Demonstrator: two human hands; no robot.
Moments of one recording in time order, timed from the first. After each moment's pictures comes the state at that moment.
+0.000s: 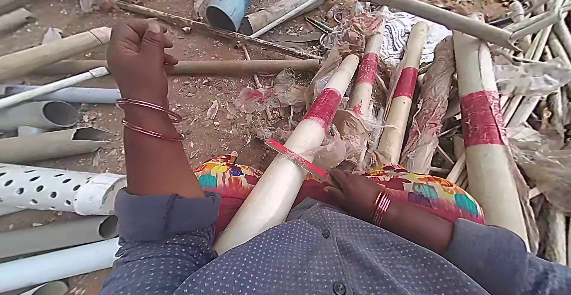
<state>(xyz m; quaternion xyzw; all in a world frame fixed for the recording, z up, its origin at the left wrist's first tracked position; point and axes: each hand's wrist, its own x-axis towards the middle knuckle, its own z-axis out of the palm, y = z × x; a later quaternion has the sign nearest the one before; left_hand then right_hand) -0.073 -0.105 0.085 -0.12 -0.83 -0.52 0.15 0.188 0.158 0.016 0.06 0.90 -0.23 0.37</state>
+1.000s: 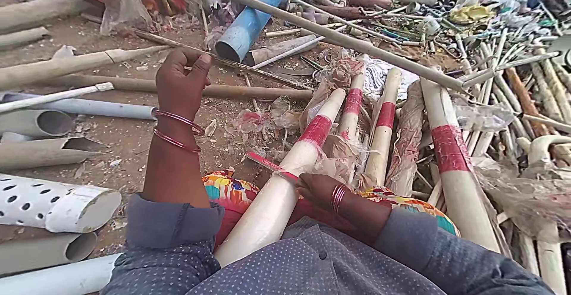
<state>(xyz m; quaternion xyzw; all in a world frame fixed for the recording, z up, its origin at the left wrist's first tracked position) -0.059 -0.088 0.094 -0.18 -0.84 -0.49 0.15 0.147 0.135 0.012 0.00 0.91 -0.23 0.33</state>
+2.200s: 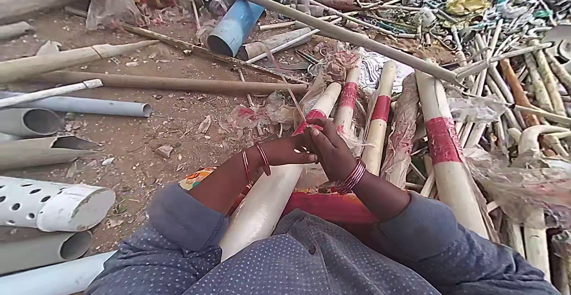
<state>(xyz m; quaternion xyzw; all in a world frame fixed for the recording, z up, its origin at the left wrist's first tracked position) 0.035 0.019 0.027 -0.45 -0.71 -0.35 -0.40 0.147 0.162 0.030 0.08 0.79 -0.61 -0.05</state>
